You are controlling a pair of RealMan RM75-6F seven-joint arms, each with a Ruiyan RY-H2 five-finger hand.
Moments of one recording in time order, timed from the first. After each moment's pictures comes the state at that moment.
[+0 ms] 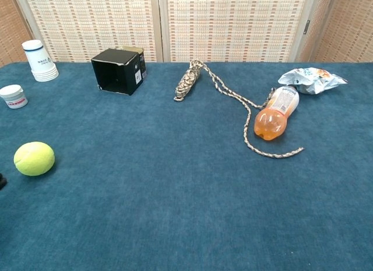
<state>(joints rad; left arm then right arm) -0.28 -1.75 0.12 -0.51 1.94 1.74 -0.35 0.07 -1.09 0.04 -1.54 -1.57 1.51 0.16</state>
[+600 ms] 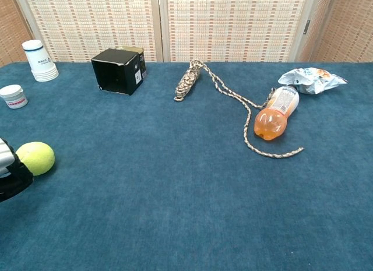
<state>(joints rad) -0.35 -1.71 0.14 -0.66 1.87 1.55 -0.17 0.07 -1.09 0.04 -1.54 -1.58 1.51 0.18</state>
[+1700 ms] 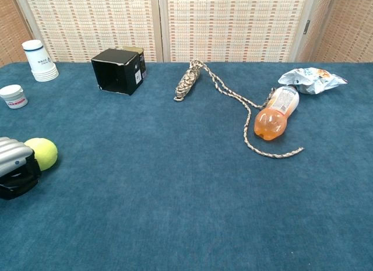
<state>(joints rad) -0.41 -1.59 0.07 -1.03 1.64 1.19 -0.05 0.07 -1.09 0.03 -1.52 -1.63 1.54 0.19</state>
